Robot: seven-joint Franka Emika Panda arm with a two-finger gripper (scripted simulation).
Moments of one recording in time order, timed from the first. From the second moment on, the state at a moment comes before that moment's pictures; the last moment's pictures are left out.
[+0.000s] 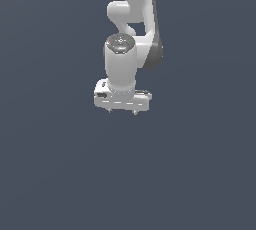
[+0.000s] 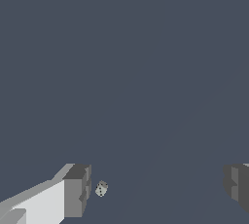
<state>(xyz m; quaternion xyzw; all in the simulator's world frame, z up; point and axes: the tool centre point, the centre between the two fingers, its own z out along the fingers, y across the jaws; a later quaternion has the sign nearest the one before) 0.005 -0.023 0.168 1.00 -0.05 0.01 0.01</state>
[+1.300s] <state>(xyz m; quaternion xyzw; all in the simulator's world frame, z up) -0.082 0.039 0.071 0.95 -0.30 0.00 0.00</state>
